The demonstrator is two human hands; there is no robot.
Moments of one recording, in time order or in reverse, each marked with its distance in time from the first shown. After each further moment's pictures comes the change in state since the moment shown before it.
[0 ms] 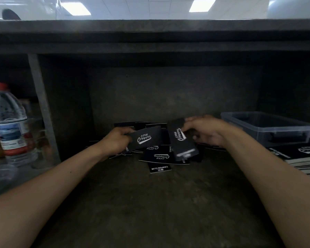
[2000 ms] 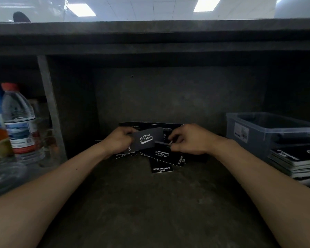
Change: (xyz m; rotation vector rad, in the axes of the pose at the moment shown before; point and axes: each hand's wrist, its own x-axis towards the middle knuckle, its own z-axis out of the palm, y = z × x) left_hand 0.004 -0.008 -0.008 0.029 0.006 -0.023; right_hand 0.004 0.017 0.025 -1.054 -0.113 -0.485
